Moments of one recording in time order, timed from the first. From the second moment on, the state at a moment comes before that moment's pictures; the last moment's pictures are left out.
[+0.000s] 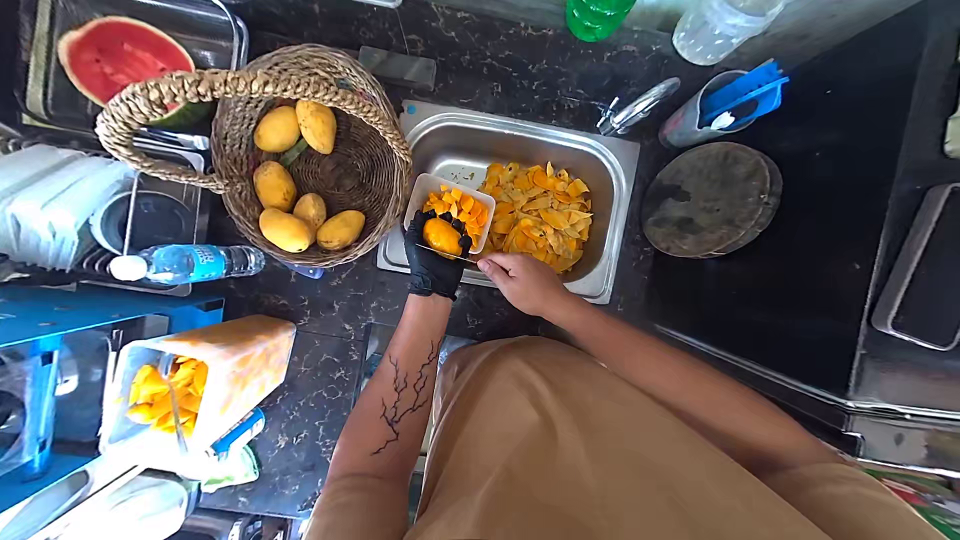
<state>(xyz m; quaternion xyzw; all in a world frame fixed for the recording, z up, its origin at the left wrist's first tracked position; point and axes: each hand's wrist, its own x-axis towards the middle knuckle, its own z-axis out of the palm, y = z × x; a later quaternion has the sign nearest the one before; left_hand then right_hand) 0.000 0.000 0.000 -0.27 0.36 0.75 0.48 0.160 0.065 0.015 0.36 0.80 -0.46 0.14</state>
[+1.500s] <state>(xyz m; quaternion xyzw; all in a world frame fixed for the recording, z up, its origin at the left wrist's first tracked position) -0.012 -0.002 -0.065 -0.15 0.56 0.67 0.46 0.088 0.103 0.002 0.45 0.79 -0.31 0.29</state>
